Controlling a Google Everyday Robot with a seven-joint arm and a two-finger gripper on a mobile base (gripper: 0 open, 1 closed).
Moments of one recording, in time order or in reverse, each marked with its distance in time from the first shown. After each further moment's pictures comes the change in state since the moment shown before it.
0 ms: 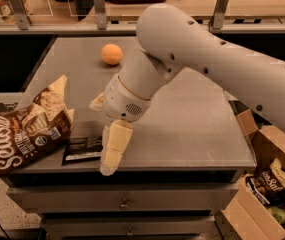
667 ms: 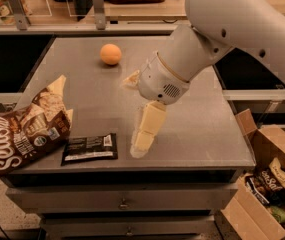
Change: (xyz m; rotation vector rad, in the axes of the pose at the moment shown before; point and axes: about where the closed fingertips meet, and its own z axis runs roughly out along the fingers) arm 0.024 0.006 -0.073 0.117 0.009 0.047
